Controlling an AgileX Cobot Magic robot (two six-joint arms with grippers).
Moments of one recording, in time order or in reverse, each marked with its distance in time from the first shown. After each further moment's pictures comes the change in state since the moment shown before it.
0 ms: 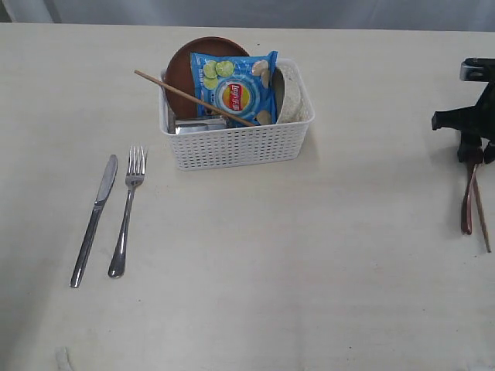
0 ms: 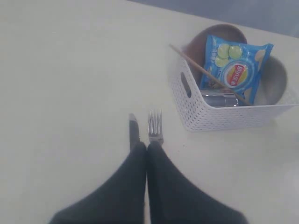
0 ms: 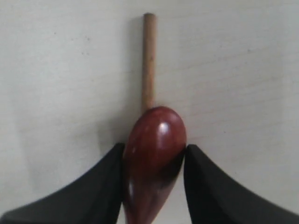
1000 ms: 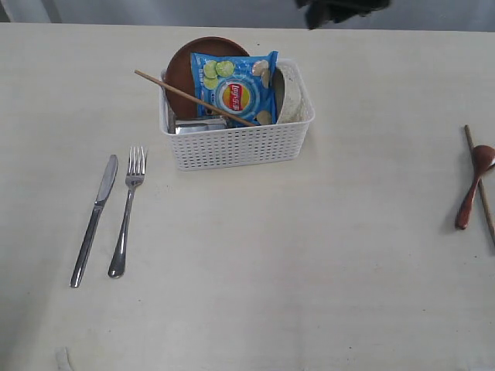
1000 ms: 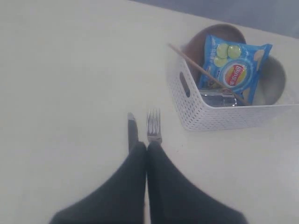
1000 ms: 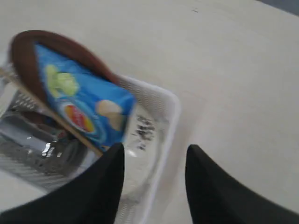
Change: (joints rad) left arm 0.000 0.000 0.000 -0.008 0.000 0.000; right arm 0.495 -0.282 -0.258 0.369 0.032 -0.405
